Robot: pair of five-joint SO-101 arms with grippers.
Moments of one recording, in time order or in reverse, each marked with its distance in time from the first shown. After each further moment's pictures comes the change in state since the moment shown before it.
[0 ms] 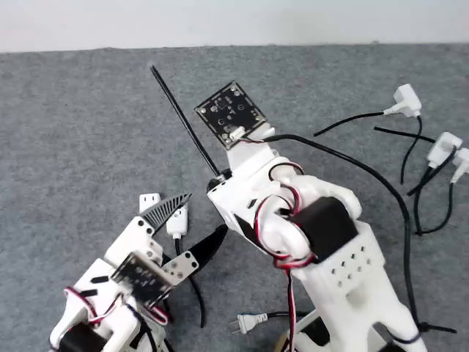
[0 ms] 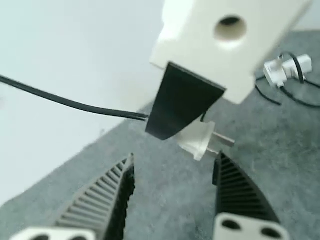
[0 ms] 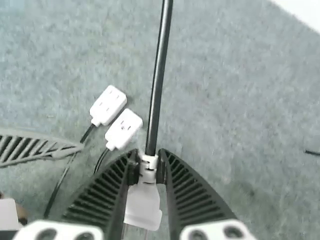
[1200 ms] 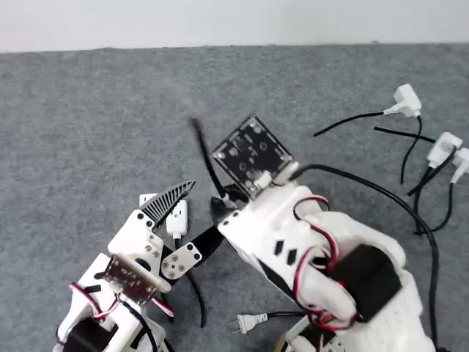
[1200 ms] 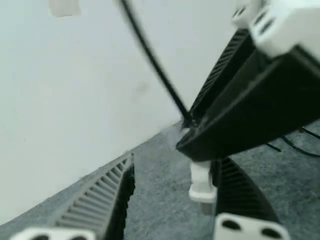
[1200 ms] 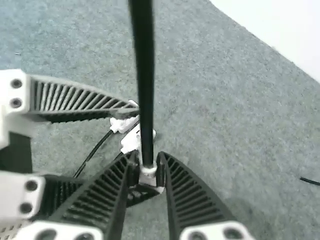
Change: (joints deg) left arm 0.3 -0.1 3.6 -11.5 4.5; right arm -5.0 -11.9 0.0 4.7 2.2
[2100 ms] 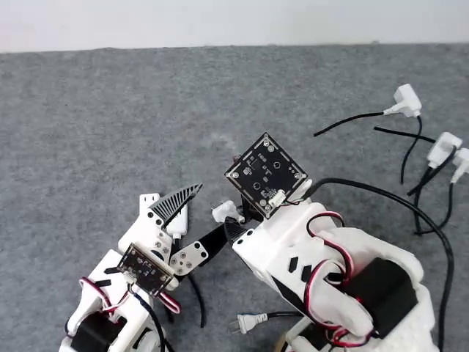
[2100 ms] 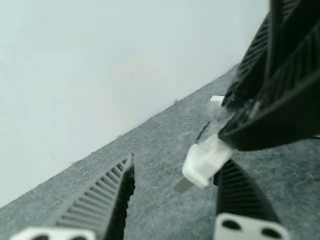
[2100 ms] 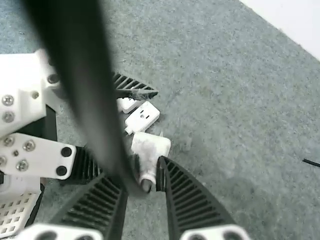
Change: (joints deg) left arm 0.0 0.1 4.0 -1.0 -0.2; right arm -0.2 -2.2 -0.8 8.6 0.1
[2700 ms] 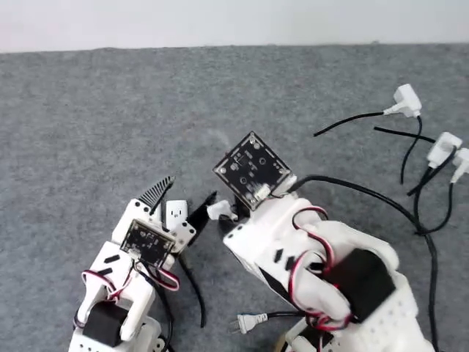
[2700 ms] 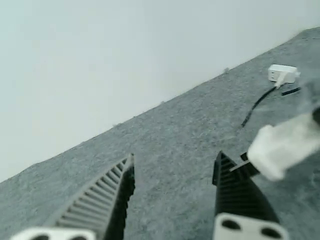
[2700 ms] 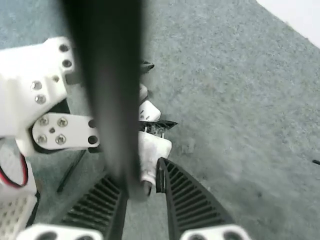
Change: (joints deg) left arm -10.9 0.6 9.8 -7.6 0.0; right arm 0.1 0.0 8.8 -8.0 -1.7
